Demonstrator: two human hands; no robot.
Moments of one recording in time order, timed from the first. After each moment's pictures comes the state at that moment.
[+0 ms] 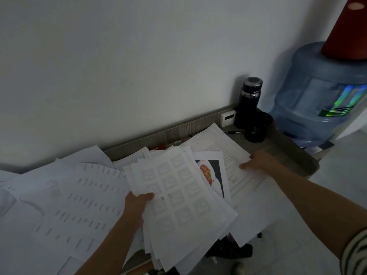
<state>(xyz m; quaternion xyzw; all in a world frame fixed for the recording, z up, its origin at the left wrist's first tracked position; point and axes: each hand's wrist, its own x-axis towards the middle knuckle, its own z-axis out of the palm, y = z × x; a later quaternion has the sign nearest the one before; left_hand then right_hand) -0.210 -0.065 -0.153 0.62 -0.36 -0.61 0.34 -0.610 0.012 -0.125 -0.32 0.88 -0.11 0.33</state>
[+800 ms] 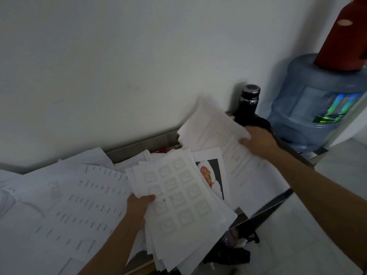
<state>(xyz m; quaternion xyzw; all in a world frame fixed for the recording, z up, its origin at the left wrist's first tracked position) -0.205 -0.068 -0.162 0.61 -0.34 -0.63 0.34 -0.569 0.005 -0.027 -0.48 0.85 -0.20 0.12</state>
